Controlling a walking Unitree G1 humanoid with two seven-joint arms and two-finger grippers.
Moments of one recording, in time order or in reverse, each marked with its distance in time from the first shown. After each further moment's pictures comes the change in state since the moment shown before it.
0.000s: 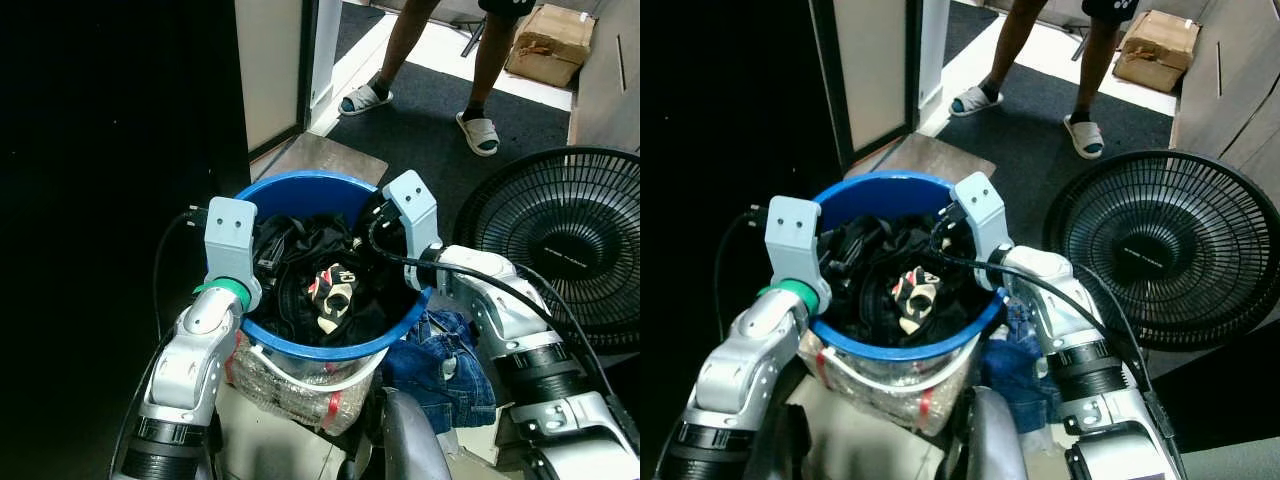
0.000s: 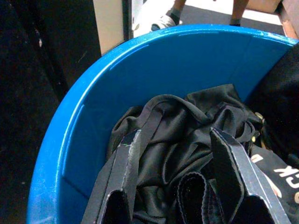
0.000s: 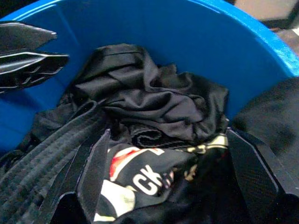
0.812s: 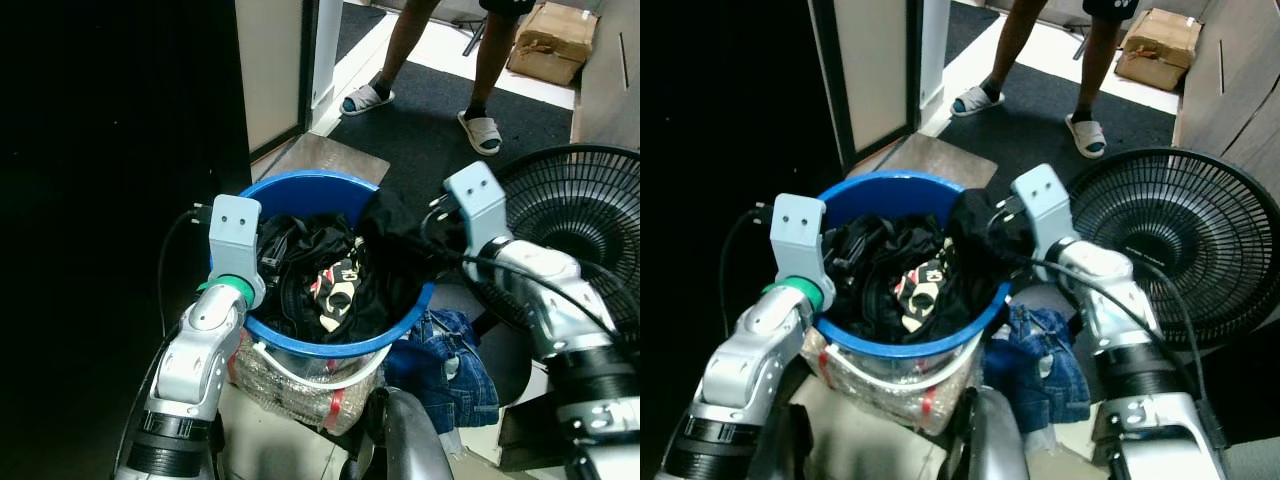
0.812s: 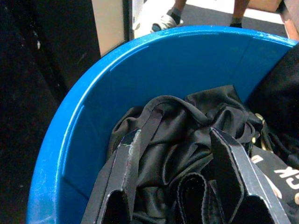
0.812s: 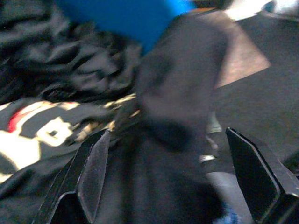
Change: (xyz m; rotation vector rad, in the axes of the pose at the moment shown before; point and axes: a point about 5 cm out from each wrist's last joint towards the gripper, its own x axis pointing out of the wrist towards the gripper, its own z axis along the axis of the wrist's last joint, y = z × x) left arm 0.004 -0.008 0.001 -0.003 0.002 -0.031; right arm -0.030 -0.036 -0.025 -0.109 0.091 -0.184
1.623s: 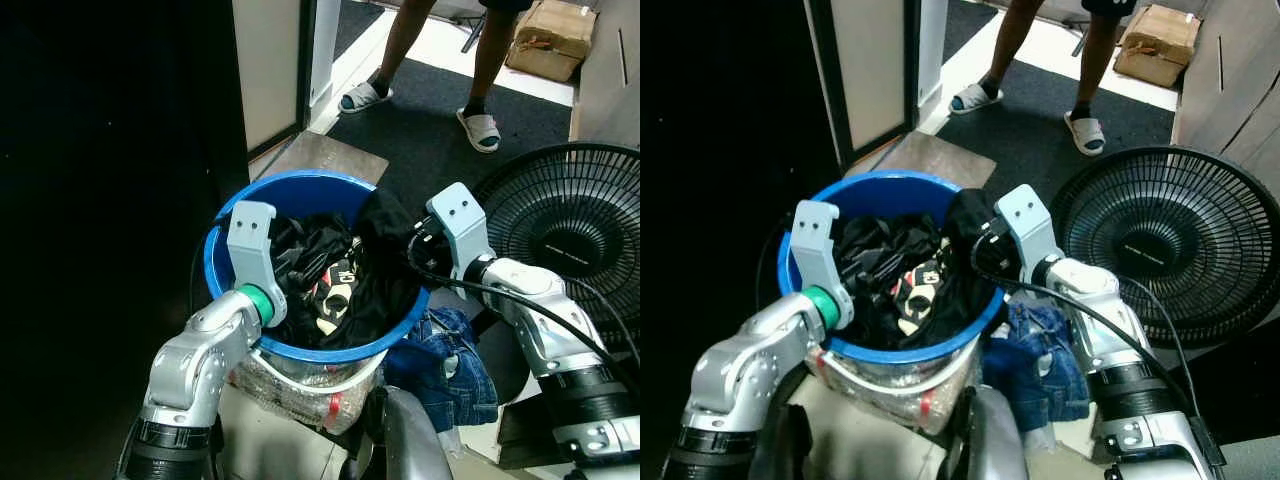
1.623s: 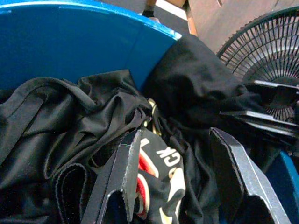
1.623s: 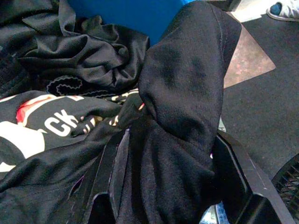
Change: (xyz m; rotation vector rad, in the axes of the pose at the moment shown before) left arm -0.013 -0.028 0.009 -0.270 0.084 -0.357; right arm -0.004 0.004 0.000 0.002 -0.022 0.020
